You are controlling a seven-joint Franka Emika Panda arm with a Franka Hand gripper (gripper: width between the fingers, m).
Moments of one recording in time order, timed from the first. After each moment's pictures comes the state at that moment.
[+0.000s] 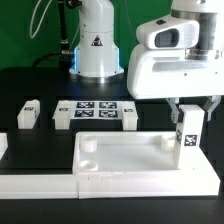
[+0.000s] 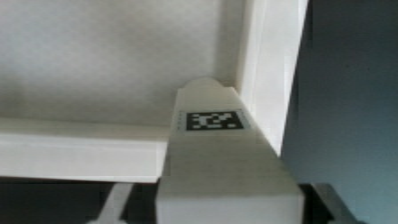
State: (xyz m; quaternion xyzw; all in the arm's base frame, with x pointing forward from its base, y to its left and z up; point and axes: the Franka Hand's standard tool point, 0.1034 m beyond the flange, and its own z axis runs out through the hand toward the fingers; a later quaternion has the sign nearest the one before) arm 0.641 0.116 0.110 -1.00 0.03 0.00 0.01
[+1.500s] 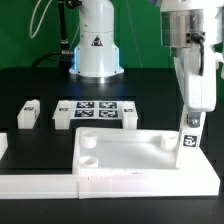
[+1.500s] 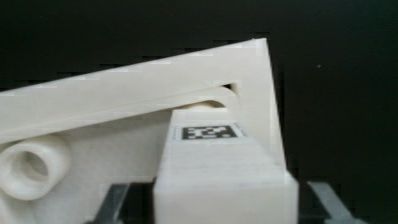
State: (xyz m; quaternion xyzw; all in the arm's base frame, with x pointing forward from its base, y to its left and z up) arm 0.641 0.116 0.109 -0.62 0.78 0.00 0.08
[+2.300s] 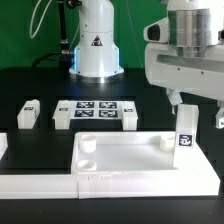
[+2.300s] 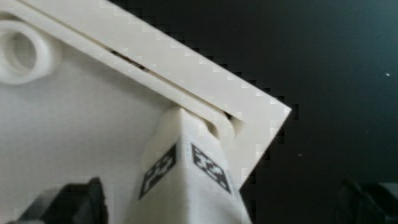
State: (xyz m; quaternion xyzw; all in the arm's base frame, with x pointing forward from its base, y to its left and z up) arm 0.640 0.124 0.110 -0.88 0.47 -0.01 0.06
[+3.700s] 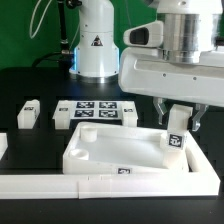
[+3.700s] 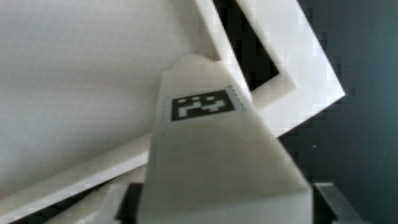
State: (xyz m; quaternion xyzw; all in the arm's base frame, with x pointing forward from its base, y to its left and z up) arm 0.647 0.092 0.103 -0.95 0.30 -0.04 0.01
